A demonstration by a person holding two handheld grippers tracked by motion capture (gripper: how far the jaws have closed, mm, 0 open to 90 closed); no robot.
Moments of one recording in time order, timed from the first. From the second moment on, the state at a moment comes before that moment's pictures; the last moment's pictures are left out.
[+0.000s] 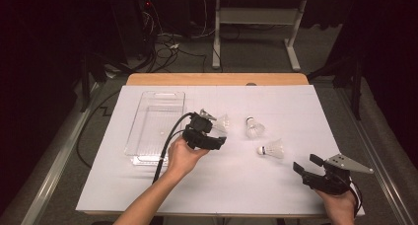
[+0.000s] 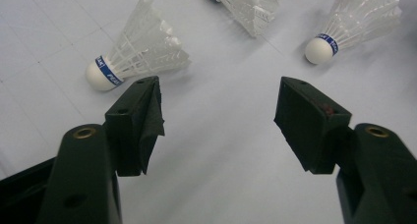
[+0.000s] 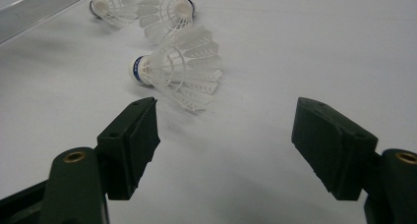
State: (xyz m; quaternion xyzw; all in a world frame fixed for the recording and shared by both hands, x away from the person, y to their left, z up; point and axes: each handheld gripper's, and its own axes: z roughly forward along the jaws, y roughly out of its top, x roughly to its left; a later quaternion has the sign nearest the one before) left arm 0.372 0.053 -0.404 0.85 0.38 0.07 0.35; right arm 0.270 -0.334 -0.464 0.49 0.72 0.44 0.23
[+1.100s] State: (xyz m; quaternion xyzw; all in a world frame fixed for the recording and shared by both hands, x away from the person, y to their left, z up) left arm 0.345 0.061 -0.414 0.86 0.37 0.07 0.36; right arm 0.270 -0.333 -0.464 0.49 0.72 0.44 0.23
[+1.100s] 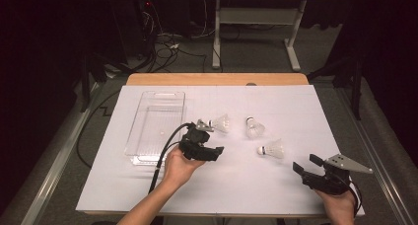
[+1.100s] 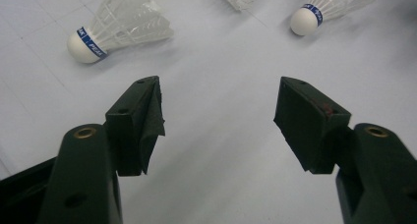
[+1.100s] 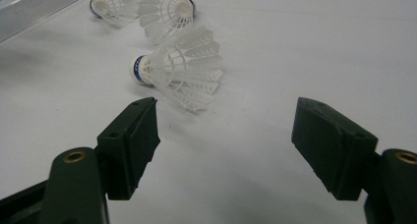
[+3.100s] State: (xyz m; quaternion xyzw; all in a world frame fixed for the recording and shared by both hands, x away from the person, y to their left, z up) left arm 0.301 0.101 -0.427 0.86 0.36 0.08 0.35; right arm 0.270 -0.333 -0.464 0.49 0.72 0.44 0.23
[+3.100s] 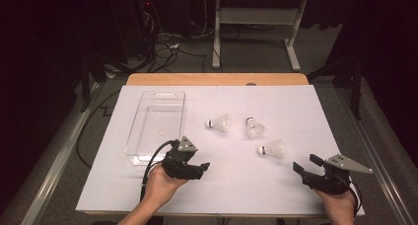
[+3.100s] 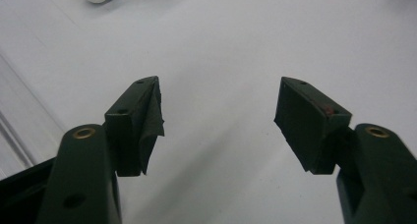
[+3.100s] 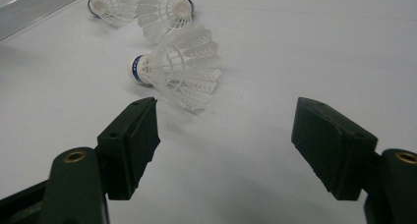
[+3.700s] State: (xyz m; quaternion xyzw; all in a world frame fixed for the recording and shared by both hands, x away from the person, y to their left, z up) left arm 0.291 0.119 -0.429 0.86 0.37 0.08 0.35; right arm 0.270 -0.333 -0.464 0.49 0.72 0.44 0.23
